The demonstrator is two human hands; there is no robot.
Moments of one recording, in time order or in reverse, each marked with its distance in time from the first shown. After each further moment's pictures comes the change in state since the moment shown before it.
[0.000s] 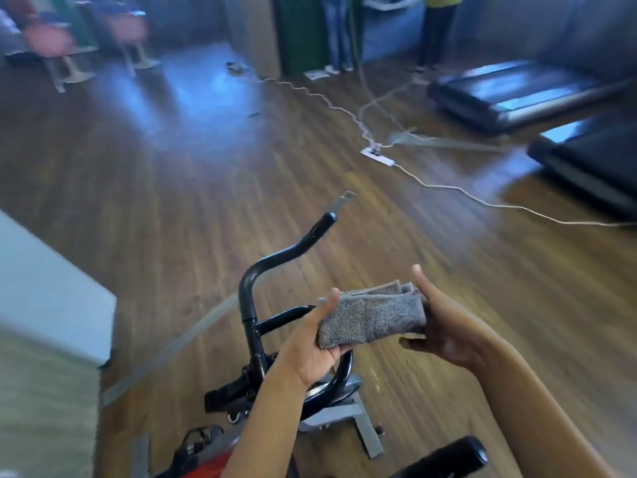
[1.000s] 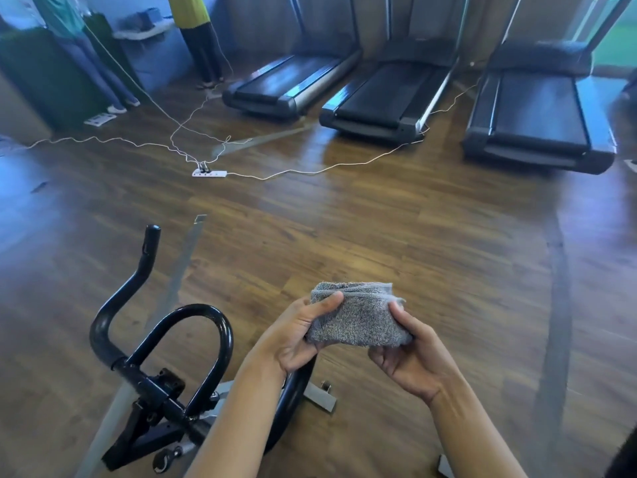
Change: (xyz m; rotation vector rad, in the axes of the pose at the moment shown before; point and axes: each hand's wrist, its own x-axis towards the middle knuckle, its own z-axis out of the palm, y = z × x) left_hand -0.075 -0.120 0.100 0.508 -0.528 -0.384; right_hand -0.187 0.213 -0.015 1.134 0.167 -0.490
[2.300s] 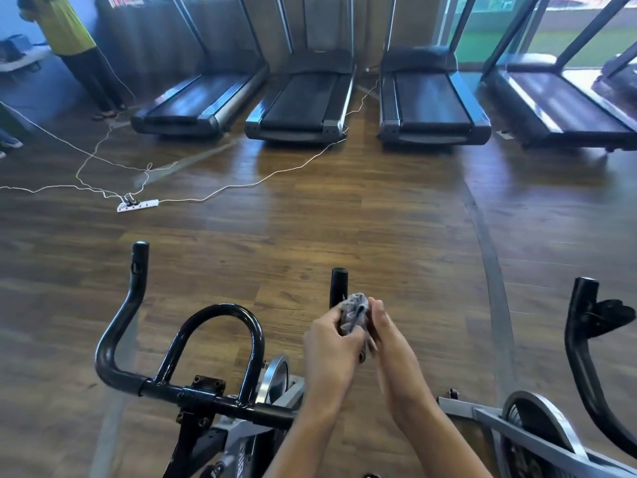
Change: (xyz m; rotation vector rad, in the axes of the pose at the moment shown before) left_hand -0.099 -0.047 -0.041 0.816 0.173 0.319; right_hand -0.025 0.178 0.074 -0.403 0.362 -0.572
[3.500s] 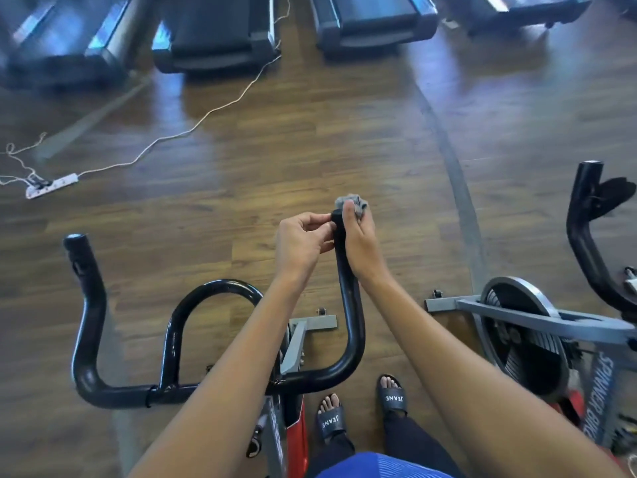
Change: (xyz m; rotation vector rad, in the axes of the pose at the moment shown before) left_hand 0.141 -0.035 -0.037 -0.162 -0.217 -0.048; right_hand 0.127 0.035 0.032 -0.338 0.398 -0.235
